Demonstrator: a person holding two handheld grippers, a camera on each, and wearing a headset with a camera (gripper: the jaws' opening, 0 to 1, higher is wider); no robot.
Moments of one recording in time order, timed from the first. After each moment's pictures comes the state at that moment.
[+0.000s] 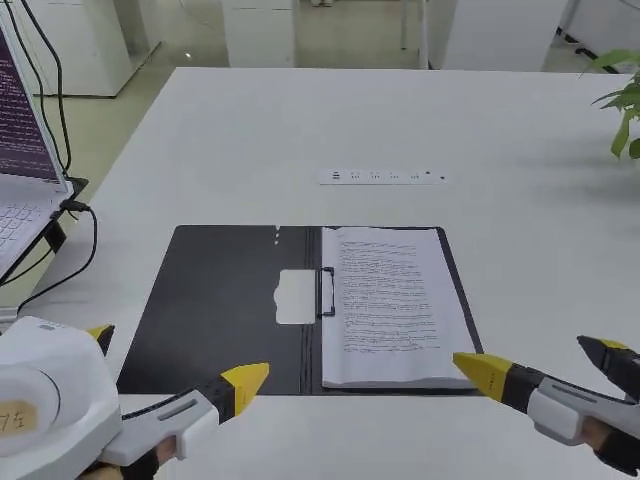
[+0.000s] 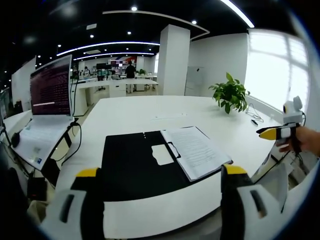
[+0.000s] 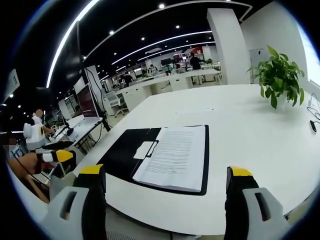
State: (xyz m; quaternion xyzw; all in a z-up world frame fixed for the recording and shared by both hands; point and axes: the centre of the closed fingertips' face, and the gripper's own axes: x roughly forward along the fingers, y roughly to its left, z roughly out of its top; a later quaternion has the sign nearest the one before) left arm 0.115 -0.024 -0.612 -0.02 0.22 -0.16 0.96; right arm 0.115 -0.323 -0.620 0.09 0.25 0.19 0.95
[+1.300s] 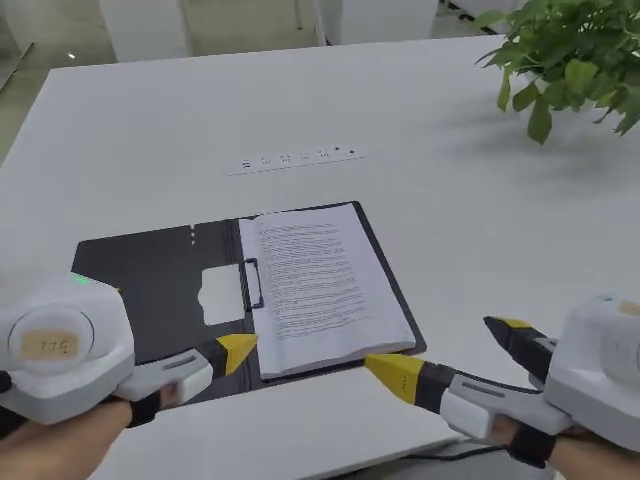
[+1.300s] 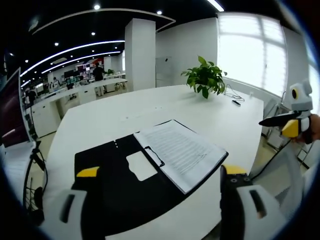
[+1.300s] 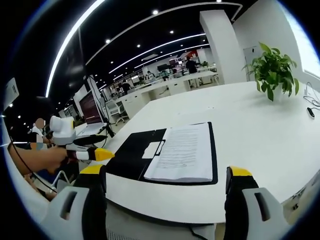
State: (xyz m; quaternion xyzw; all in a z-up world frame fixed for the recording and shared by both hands) left arm 0.182 -0.099 -0.645 0.05 0.23 -0.29 0.93; right arm 0.081 -0.304 -0.621 0.12 0.24 0.17 0.95
